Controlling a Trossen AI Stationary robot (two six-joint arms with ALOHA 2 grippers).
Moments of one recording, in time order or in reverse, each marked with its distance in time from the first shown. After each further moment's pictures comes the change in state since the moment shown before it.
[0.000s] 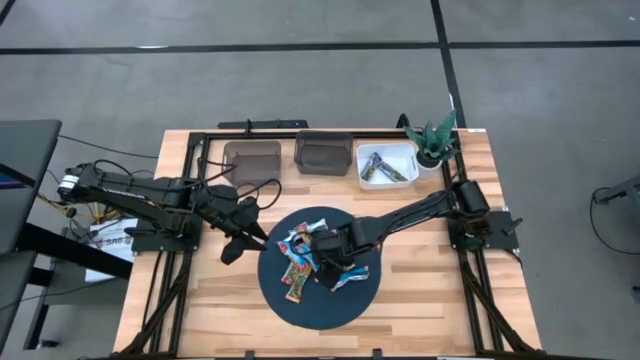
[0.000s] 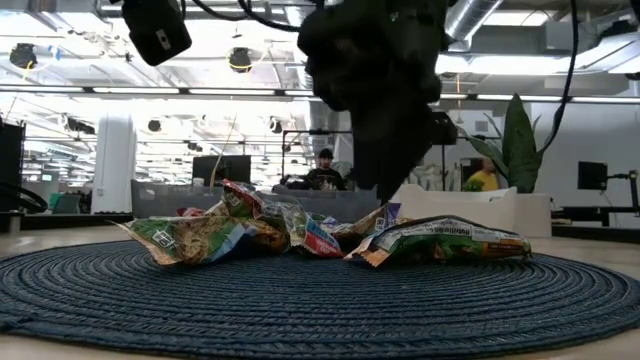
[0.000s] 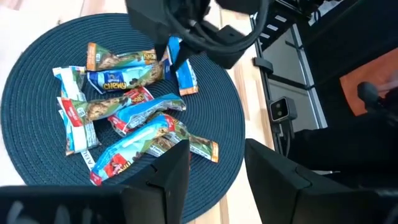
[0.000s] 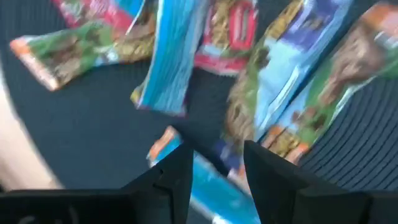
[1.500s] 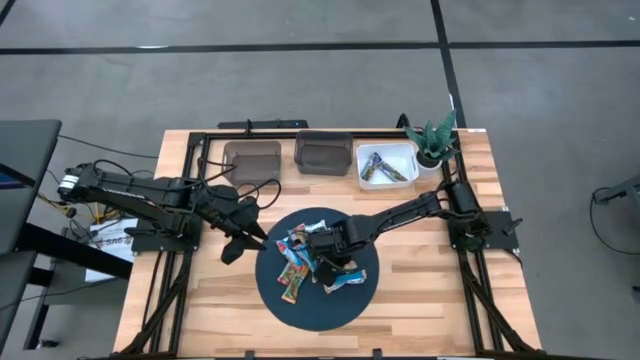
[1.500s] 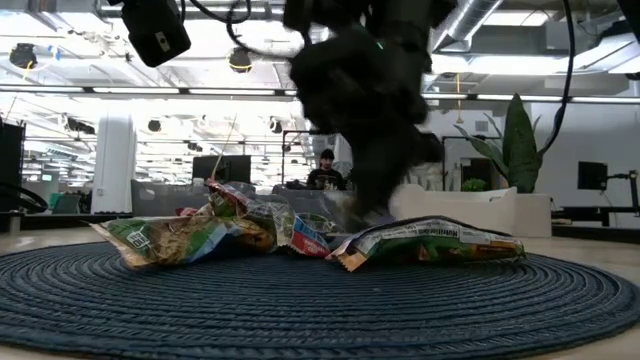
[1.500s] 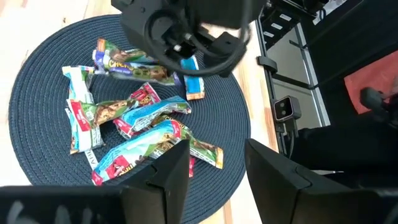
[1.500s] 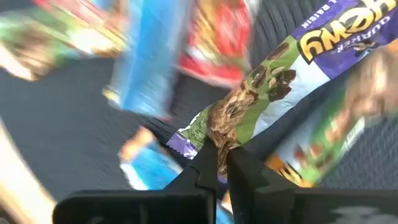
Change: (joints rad) left arm 0.000 0.000 0.000 -0.012 -0.010 0.000; right arm -0.037 0.050 0.042 0.006 -0.064 -0.063
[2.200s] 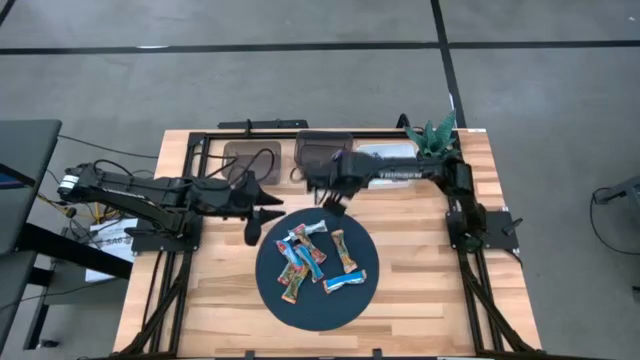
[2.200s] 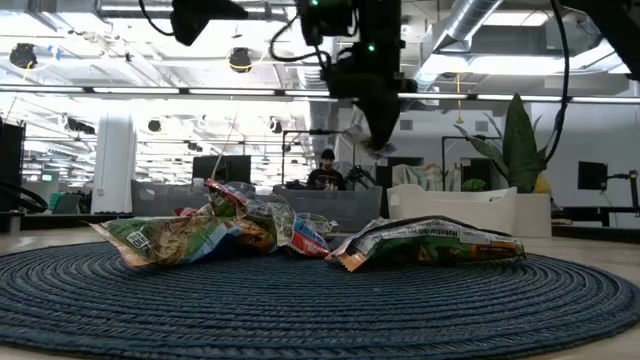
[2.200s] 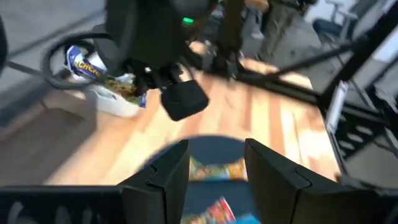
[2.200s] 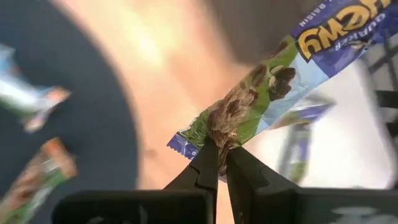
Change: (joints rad) left arm 0.000 0.000 0.000 0.297 -0.478 0.063; right arm -0.329 -0.024 0.328 -0.602 0.464 -0.374
